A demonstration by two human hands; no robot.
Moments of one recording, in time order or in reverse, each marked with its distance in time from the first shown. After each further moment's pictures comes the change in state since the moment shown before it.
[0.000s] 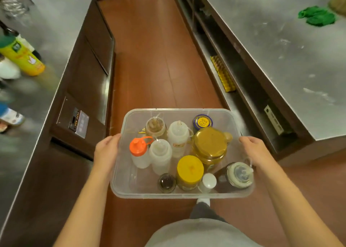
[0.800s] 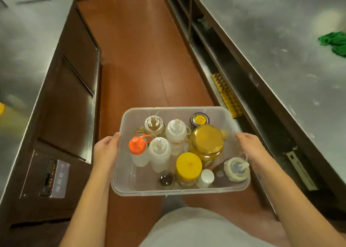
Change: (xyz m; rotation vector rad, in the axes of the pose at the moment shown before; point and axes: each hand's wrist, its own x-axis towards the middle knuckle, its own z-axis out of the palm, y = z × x) left_hand 0.338 0.158 0.102 0.009 -0.004 0.070; right_hand 0.262 -0.240 0.094 0.062 0.011 0.098
